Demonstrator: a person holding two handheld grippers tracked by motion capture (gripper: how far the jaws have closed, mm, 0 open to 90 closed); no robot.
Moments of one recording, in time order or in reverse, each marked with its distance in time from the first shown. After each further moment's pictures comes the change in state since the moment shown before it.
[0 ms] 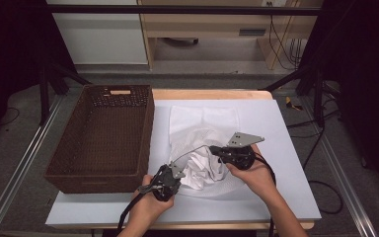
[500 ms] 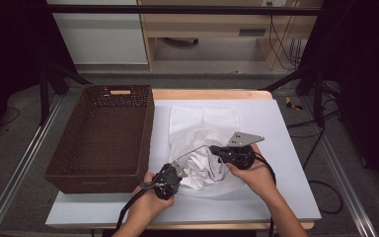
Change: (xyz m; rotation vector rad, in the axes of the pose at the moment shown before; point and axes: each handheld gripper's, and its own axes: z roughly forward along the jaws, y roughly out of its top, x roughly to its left) left arm 0.004 0.005 0.002 0.083 0.003 0.058; right arm -0.001 0.000 0.000 0.010 -0.002 0.005
